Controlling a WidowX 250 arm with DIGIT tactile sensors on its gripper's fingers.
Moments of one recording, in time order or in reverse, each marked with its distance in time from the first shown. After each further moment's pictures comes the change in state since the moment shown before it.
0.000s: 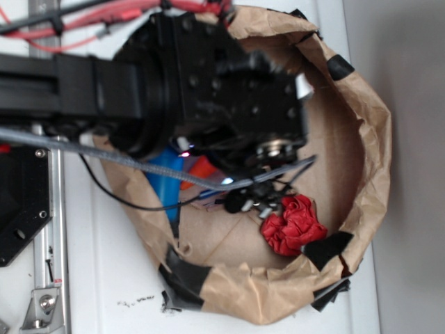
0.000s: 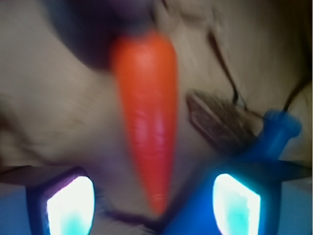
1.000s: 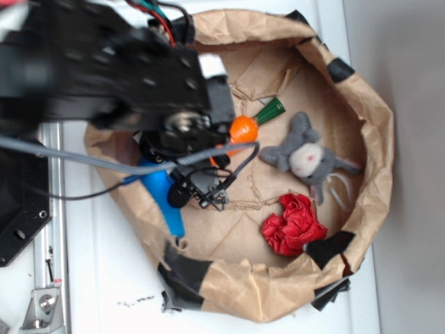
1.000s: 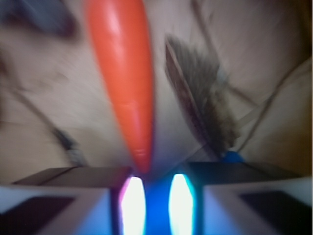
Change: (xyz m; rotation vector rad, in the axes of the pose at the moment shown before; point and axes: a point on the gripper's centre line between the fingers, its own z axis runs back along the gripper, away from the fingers) arm -0.009 0.023 0.048 -0.190 -0.152 -0.145
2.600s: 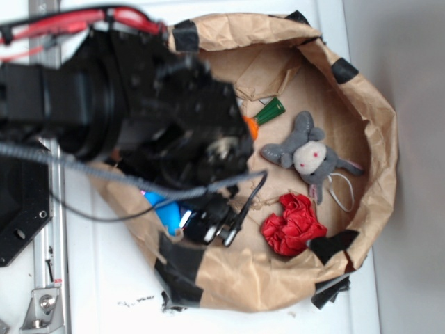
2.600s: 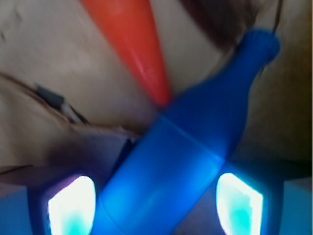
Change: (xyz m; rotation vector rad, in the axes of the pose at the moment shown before) arm -0.049 -0.020 -0.048 0.105 0.324 0.283
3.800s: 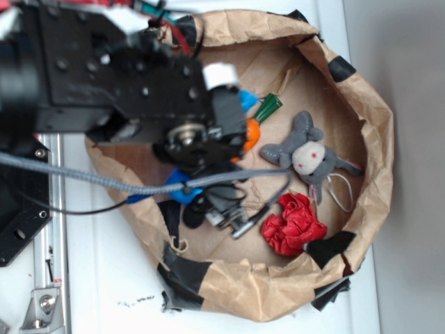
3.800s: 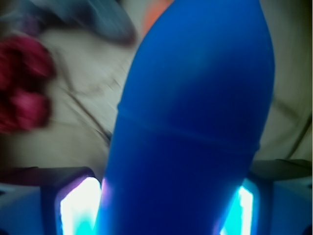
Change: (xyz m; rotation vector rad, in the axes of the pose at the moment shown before) arm 0.033 -0.013 0.061 -0.141 -0.339 -0.429
